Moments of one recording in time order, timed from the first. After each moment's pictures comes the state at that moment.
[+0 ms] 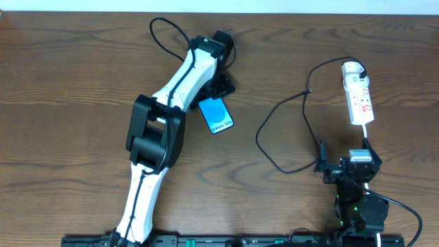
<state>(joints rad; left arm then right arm) -0.42 2.38 2.04 -1.25 -0.02 -0.89 -0.05 0.01 0.01 -0.07 -0.04 -0.11</state>
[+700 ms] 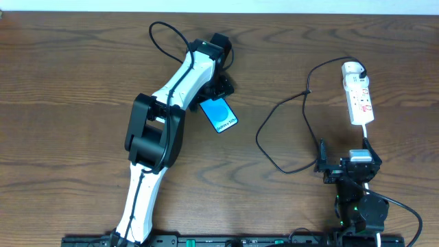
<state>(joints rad) -0.42 2.38 1.99 -1.18 0.01 -0.89 -0.05 0.01 0.01 -0.07 -0.04 -0.11</state>
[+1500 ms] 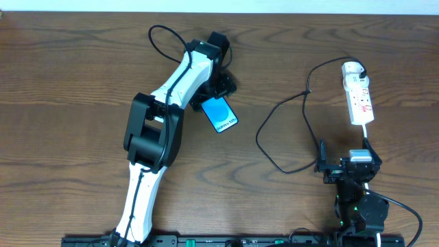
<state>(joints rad) -0.41 2.38 1.97 -1.12 0.11 -0.92 -0.05 0.01 0.01 -0.07 -0.04 -0.11</state>
